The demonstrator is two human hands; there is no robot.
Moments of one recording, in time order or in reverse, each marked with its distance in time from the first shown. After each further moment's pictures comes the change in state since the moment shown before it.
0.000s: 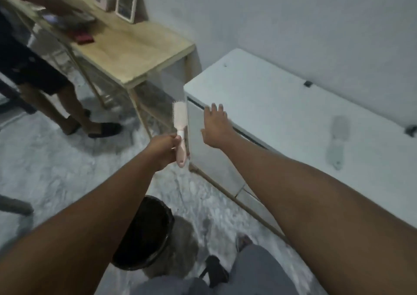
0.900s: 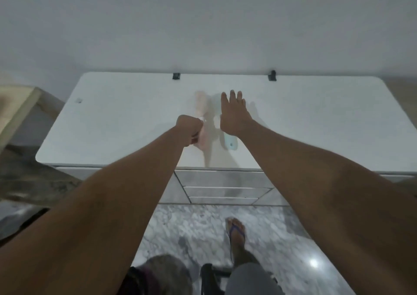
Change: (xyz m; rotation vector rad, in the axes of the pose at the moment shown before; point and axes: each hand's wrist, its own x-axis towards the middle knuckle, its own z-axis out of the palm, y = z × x) left_hand 0.029 -0.003 0.401 0.710 -0.337 0.020; right_hand -0.130 0.325 -0.073 0.034 0.082 0.709
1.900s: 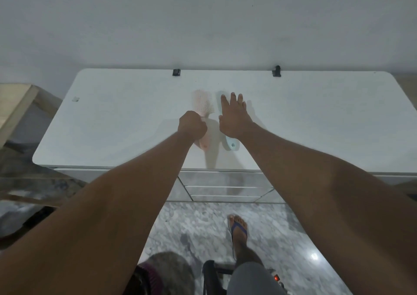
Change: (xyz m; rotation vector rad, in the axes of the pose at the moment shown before) left_hand 0.030 -0.008 0.006 0.673 0.118 0.364; right_hand 0.012 0.001 0.021 0.084 -0.015 0.022
